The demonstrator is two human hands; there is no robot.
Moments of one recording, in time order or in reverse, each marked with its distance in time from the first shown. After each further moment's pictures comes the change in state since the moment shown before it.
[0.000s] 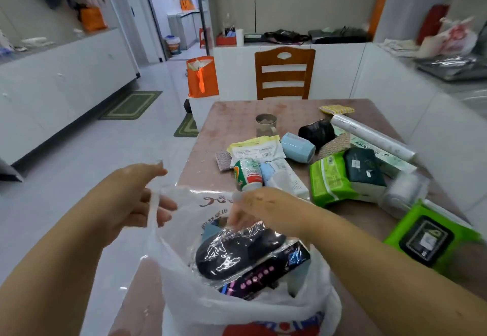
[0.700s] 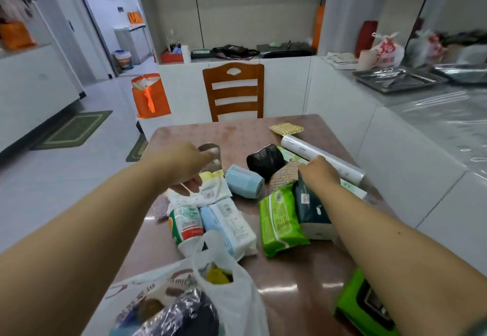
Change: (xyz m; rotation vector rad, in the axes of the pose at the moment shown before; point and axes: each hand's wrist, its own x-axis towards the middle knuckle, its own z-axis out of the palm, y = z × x) left_hand 0.129 0.153 0.190 0.601 -0.225 0.222; right_hand 0.032 0.200 -0.240 -0.092 1.006 0.765
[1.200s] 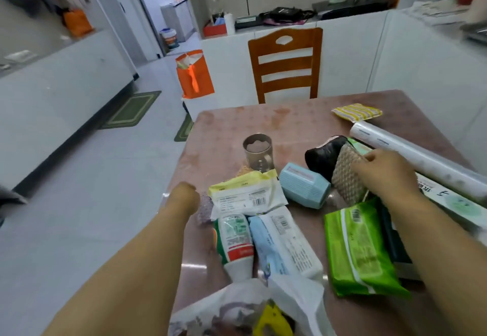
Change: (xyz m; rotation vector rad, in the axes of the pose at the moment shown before) left_hand 0.180 -0.175 0.026 0.009 0.284 -0.362; right_hand 0.044 -0.031 0.051 -0.083 0.054 -0.181
